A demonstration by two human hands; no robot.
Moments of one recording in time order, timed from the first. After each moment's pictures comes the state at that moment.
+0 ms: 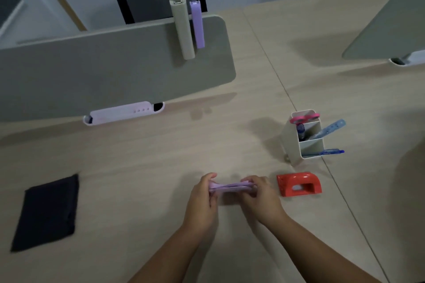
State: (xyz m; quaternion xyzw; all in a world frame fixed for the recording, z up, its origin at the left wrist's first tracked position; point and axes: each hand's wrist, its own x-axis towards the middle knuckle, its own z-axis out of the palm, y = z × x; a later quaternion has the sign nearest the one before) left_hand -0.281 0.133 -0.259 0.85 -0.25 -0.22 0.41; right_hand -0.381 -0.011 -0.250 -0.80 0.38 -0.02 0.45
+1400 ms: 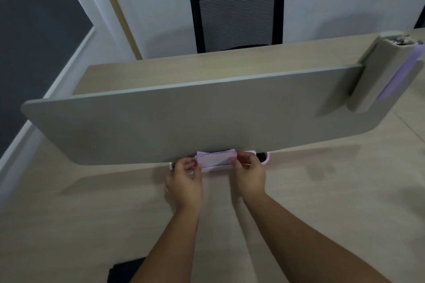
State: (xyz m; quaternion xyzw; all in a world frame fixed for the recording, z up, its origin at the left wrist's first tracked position) left_hand 0.109 0.249 -0.277 0.91 0.00 0.06 0.42; right_hand 0.043 0.124 -0.264 -0.64 0.44 -0.22 0.60
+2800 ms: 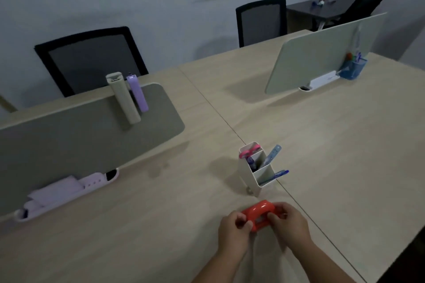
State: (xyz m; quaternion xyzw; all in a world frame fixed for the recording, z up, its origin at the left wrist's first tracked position) left_hand -0.332 0.012 -0.255 0.79 -0.25 -0.39 0.40; right_hand -0.457 -0.078 -0.238 -0.64 0.62 -0.15 0.43
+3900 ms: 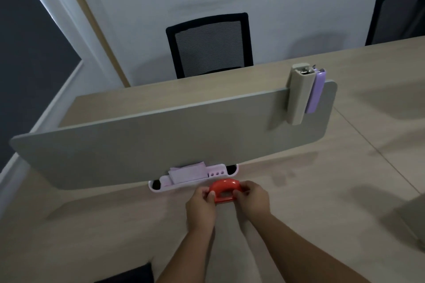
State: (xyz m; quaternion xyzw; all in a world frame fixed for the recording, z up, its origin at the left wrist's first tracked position) left_hand 0.026 0.190 -0.265 0.88 -0.05 -0.14 0.44; right_hand -0.050 0.074 -0.245 -0.77 0.43 -0.07 0.47
